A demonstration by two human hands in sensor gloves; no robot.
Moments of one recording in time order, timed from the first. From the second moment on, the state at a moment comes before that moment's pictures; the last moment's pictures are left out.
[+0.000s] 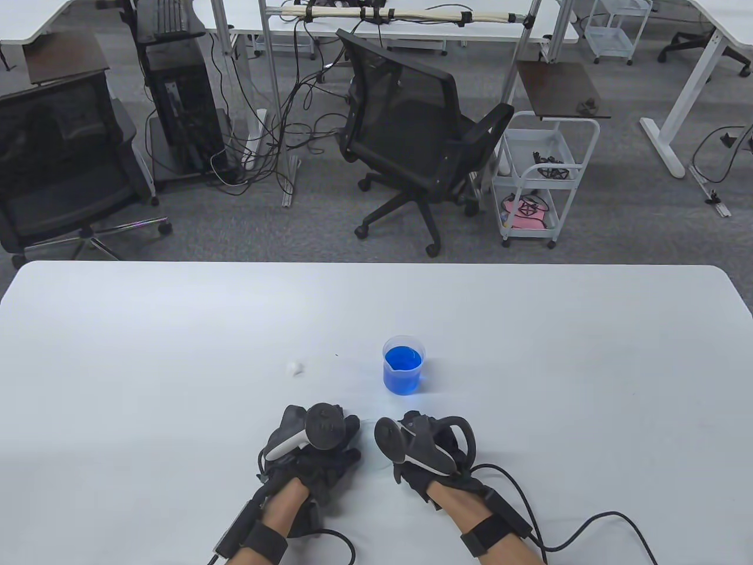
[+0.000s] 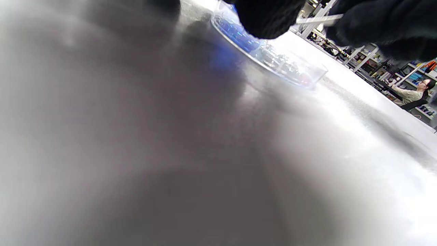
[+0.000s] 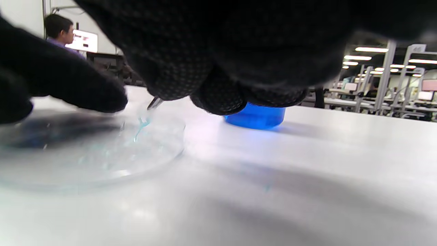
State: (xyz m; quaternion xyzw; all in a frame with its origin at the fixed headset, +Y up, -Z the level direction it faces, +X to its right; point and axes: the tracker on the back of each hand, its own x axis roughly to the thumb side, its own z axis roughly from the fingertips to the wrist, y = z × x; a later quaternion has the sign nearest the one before) left_hand -0.149 -0.800 -0.410 -0.22 -0.21 0.15 0.94; right_hand 0.037 -0.755 -0.394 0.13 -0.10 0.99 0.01
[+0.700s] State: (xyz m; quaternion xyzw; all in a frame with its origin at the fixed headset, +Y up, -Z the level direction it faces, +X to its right) left_hand -0.148 -0.800 -0.412 -0.23 -0.21 0.16 0.94; right_hand 0.043 -0.759 -0.392 0.12 -0.10 0.99 0.01
